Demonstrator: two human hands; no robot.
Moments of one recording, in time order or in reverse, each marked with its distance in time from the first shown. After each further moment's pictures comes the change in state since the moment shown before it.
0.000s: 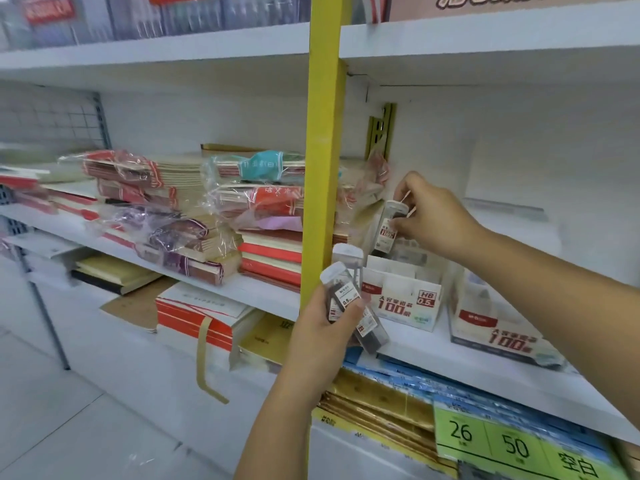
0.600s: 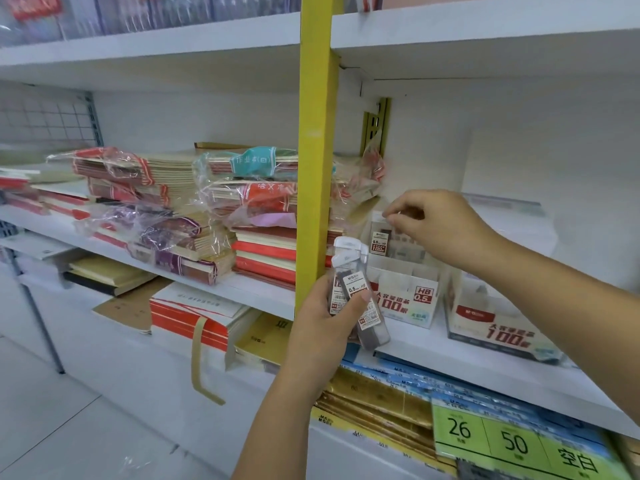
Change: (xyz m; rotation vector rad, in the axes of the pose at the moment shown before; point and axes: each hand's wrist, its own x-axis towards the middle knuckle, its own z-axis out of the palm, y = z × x) left_hand 0.003 0.005 0.008 -0.001 -0.034 0.035; right_hand -0.026 -0.008 -0.009 0.023 -0.001 -0.030
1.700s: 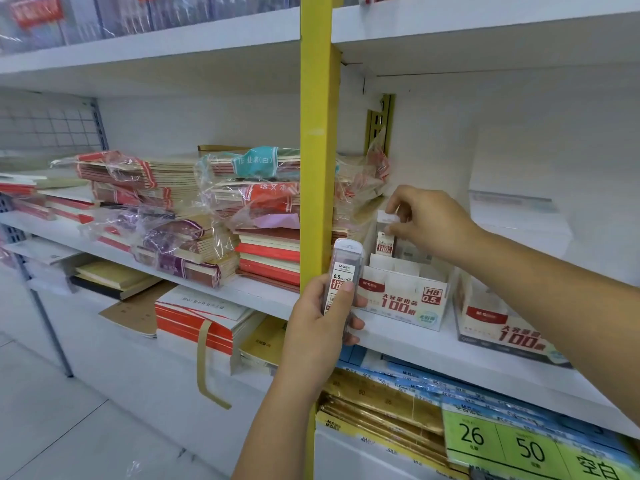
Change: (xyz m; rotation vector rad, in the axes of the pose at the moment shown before) left_hand 0.004 -0.002 -0.007 -0.001 0.064 0.002; right_hand 0.029 0.023 0.027 -0.154 0.018 -0.027
